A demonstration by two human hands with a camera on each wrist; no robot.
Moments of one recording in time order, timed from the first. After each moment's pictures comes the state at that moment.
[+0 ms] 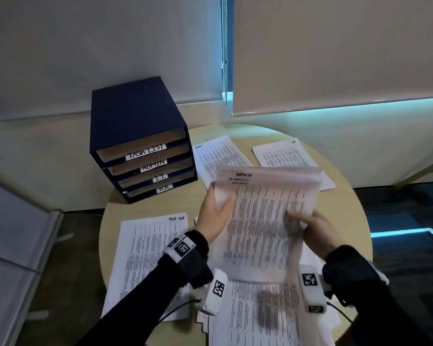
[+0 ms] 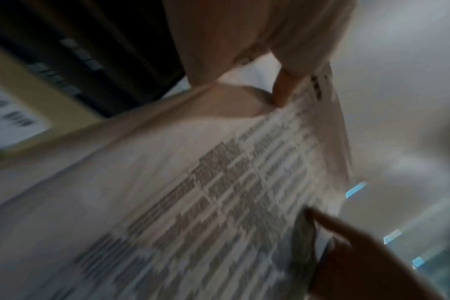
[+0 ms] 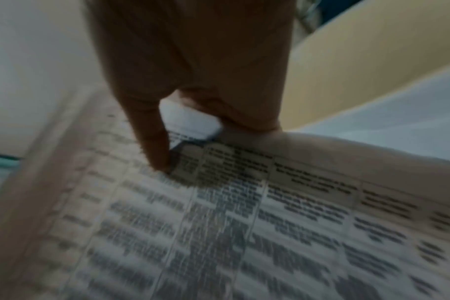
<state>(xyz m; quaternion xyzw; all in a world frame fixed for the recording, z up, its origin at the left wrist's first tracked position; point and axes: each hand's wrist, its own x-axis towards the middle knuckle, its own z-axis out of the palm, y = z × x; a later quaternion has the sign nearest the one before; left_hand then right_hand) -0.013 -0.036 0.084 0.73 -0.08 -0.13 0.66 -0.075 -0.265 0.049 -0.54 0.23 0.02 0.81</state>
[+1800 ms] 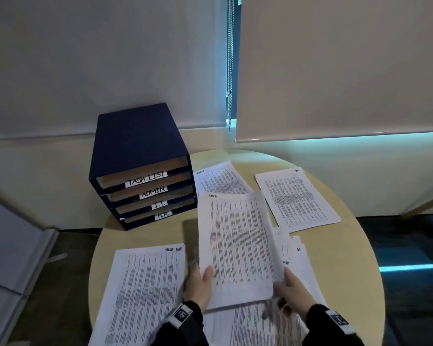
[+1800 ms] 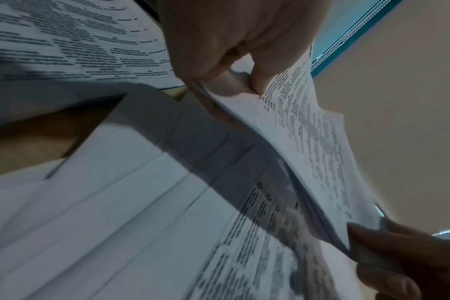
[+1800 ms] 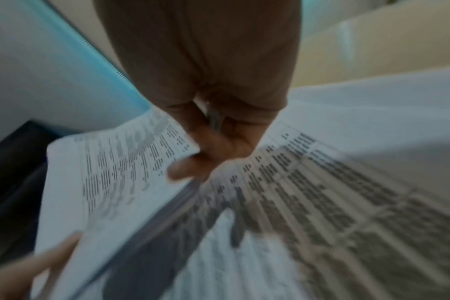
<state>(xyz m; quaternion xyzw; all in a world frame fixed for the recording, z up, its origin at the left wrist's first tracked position) -0.023 -0.007 -0.033 0.82 0.15 -0.22 0.50 -0.076 -0.242 -0.035 -0.74 0.23 0.18 0.61</state>
